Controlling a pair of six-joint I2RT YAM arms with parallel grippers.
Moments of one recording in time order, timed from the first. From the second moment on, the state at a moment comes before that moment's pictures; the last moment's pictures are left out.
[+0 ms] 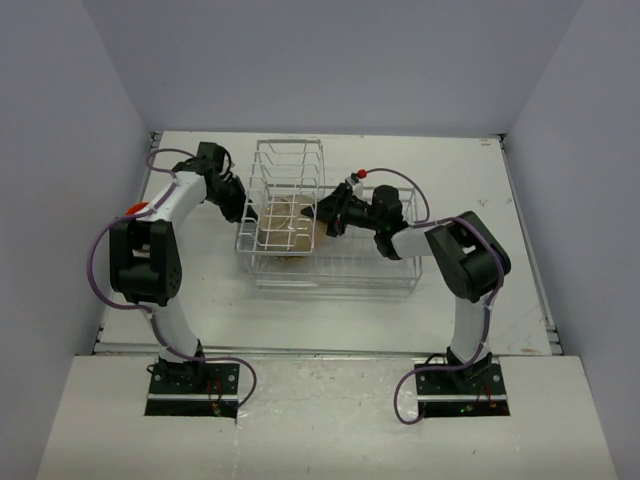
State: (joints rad) left arm -0.10 1.85 1.43 -0.77 0.39 -0.63; right arm 0.48 1.98 0.96 0.95 -0.77 1.54
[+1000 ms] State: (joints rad) left arm -0.09 1.85 1.43 -0.77 0.42 -0.63; right arm 0.48 2.06 0.98 1.24 -0.79 1.77
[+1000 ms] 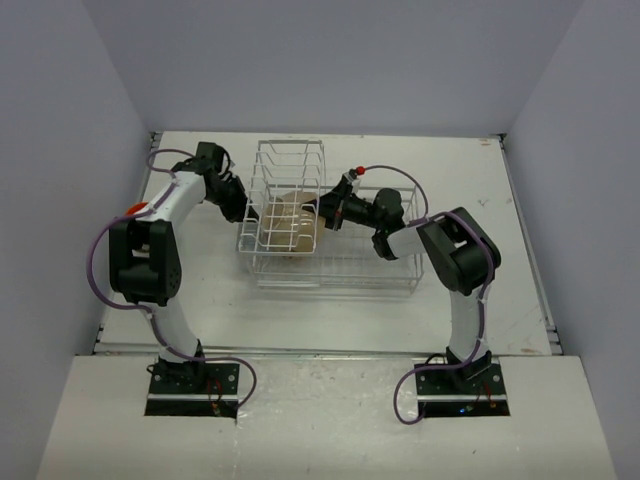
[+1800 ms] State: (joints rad) left arm -0.08 1.85 1.43 -0.77 0.44 -0.63; right arm 0.49 2.16 1.13 1.29 -0.89 1.94
